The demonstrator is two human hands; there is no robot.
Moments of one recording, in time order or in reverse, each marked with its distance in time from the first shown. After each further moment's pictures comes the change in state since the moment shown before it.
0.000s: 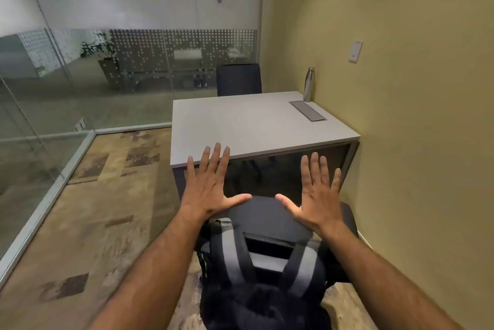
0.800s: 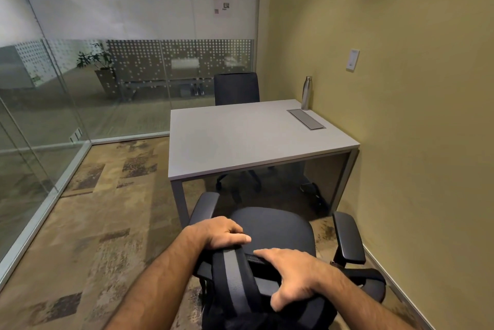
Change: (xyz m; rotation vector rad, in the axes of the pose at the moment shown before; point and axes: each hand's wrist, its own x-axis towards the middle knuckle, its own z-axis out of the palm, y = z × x) left_hand -0.048 -0.020 0.065 -0.437 -0.757 0.200; right_hand -0.077 -0.079 -0.010 0.293 -1.007 -0.371
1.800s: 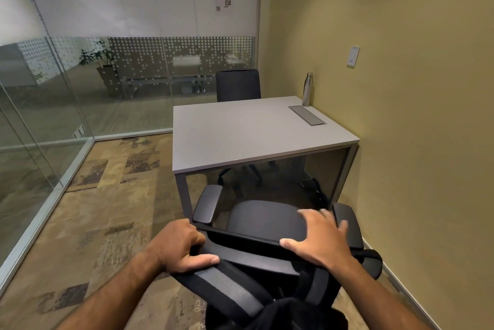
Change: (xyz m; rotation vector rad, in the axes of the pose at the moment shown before) left_hand -0.110 -0.048 -0.008 0.394 0.534 0.254; right_hand 0.008 0.026 -0.008 0.102 0.568 0.482
